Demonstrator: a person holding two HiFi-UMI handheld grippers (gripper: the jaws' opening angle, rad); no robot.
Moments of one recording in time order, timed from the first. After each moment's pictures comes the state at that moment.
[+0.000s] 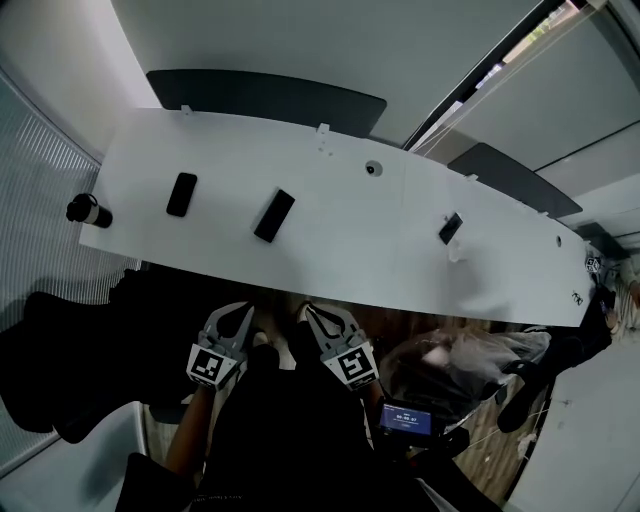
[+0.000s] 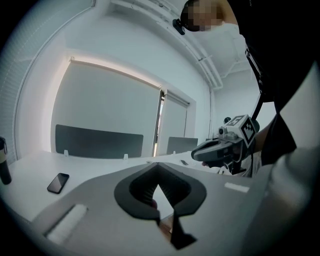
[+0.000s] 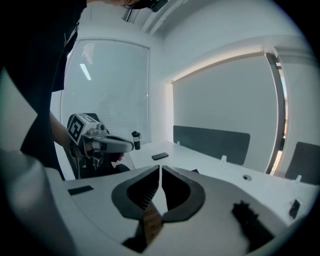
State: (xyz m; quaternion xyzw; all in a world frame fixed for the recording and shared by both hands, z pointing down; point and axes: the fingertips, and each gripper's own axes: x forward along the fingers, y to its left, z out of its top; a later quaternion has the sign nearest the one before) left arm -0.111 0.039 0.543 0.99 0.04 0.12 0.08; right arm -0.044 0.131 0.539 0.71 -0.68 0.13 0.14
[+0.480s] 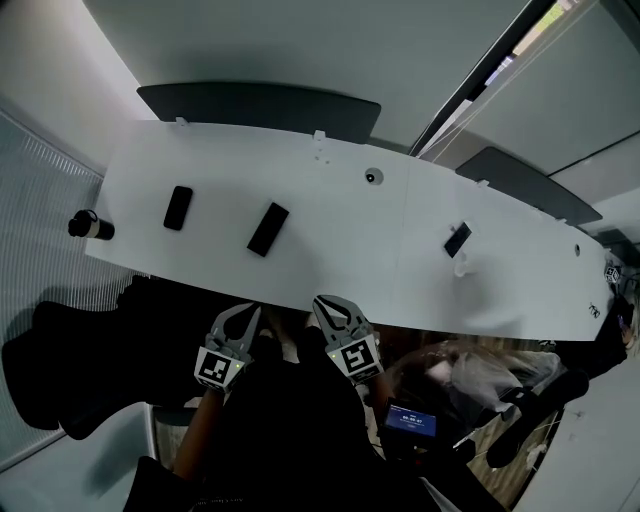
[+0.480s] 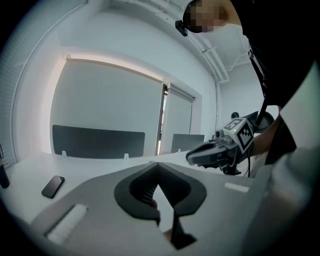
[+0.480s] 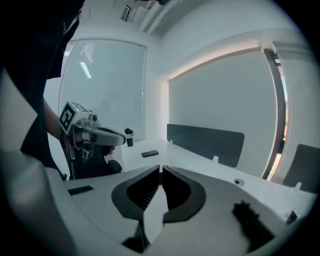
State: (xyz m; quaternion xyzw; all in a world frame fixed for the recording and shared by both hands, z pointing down) left arm -0.037 0.053 0.551 0.99 0.02 0.13 0.04; right arm 0.050 0.133 0.559 0.70 -0.68 0.13 0.17
